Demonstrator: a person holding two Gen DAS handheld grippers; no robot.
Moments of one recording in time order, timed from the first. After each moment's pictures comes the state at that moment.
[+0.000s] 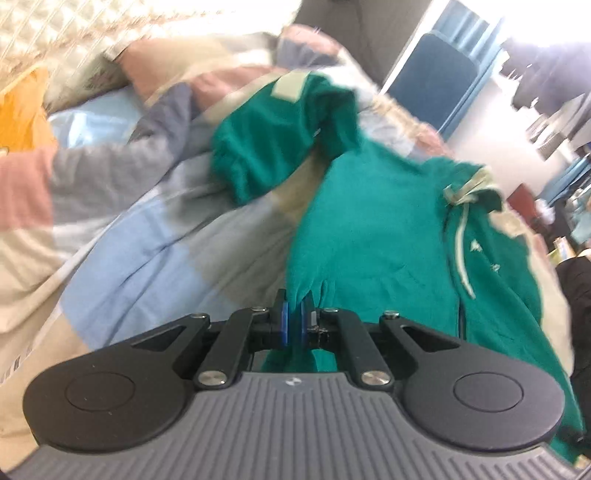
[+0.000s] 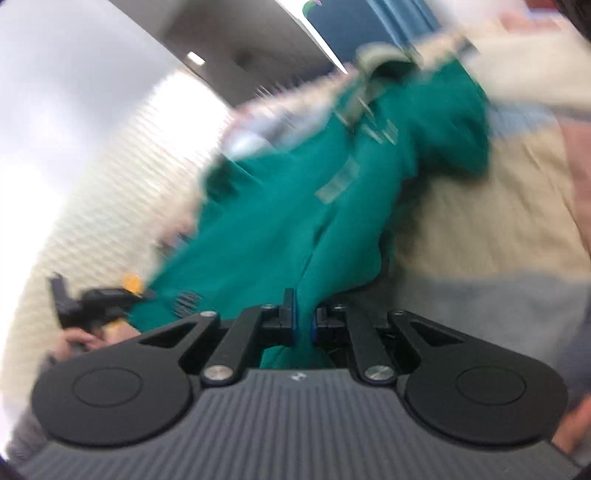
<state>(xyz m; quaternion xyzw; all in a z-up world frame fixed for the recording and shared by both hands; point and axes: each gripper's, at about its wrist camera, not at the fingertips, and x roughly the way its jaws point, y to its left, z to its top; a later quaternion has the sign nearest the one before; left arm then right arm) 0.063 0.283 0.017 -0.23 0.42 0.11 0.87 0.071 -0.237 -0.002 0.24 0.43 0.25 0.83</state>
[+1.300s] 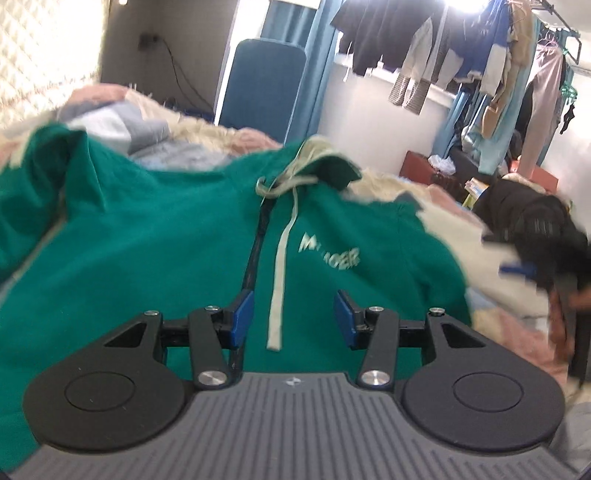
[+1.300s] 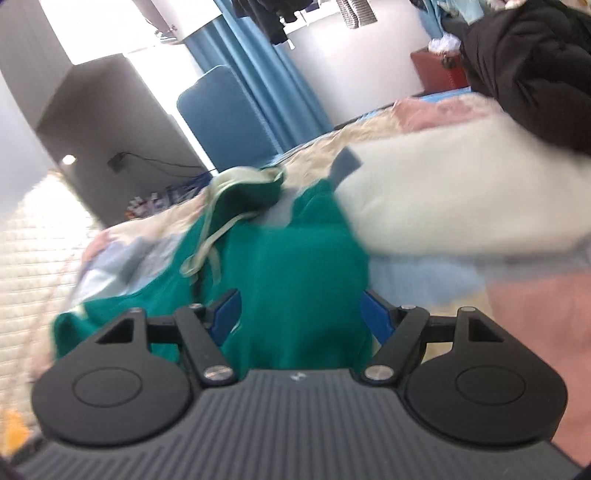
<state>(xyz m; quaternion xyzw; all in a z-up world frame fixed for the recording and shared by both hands) 0.195 0.021 -0.041 -0.09 0.32 -0.08 0.94 0.289 -0.310 -0.025 0.23 0.30 0.04 0.92</state>
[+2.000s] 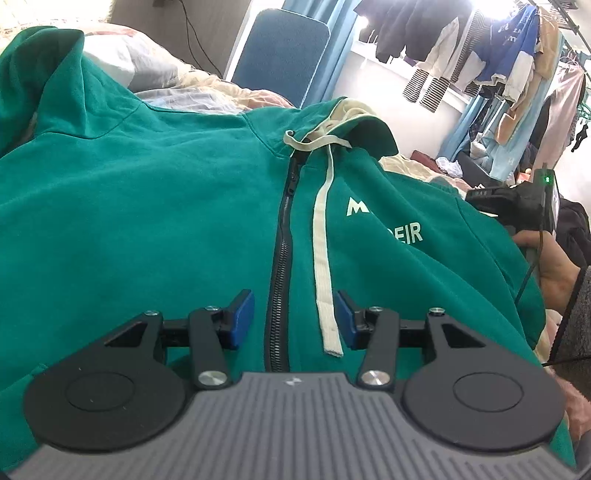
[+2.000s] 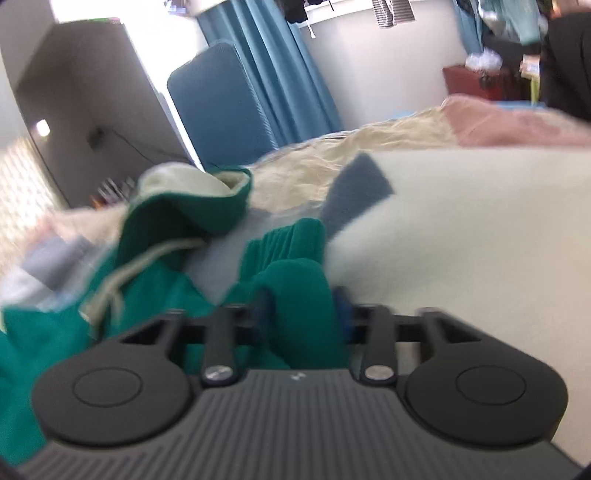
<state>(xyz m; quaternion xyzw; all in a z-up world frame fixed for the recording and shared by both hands) 0.279 0.058 -0.156 -0.15 0.33 -0.09 0.93 0.483 -0.306 -0.116 0.15 0.30 0.06 0.94</state>
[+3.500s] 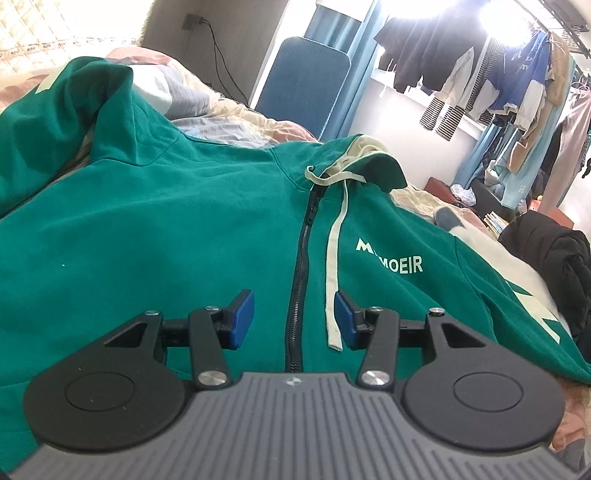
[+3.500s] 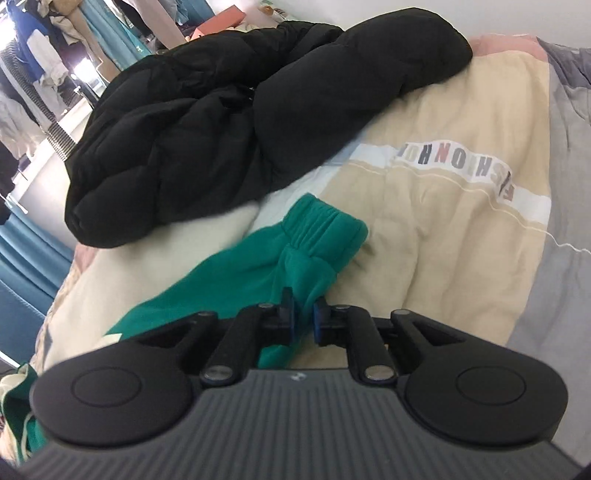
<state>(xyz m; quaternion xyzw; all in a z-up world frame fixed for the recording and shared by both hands) 0.214 0.077 -0.111 -0.17 0.30 -0.04 0.94 0.210 -0.508 -0.104 0.38 0.23 -0.38 0.81</state>
